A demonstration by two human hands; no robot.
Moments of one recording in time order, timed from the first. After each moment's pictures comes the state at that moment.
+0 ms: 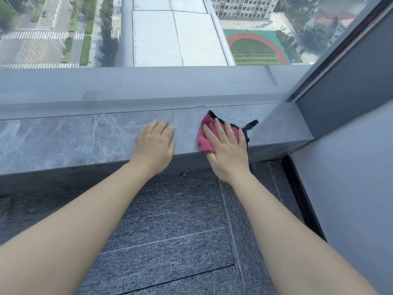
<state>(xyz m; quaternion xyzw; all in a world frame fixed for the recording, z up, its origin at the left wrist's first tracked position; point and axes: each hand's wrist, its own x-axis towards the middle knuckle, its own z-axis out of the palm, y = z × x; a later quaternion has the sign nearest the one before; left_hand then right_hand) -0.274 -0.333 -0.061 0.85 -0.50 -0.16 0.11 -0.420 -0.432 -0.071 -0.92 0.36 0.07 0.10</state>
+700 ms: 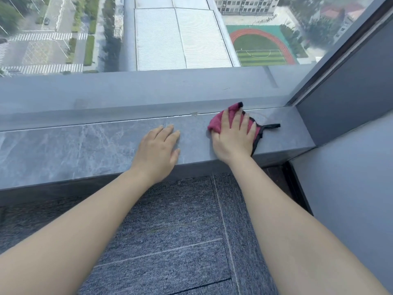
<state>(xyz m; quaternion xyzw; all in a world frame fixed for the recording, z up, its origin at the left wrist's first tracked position) -0.281 -0.357 -0.063 0.83 -0.52 -0.17 0.09 -0.393 -0.486 -0.067 -0.85 0.50 0.08 0.11</state>
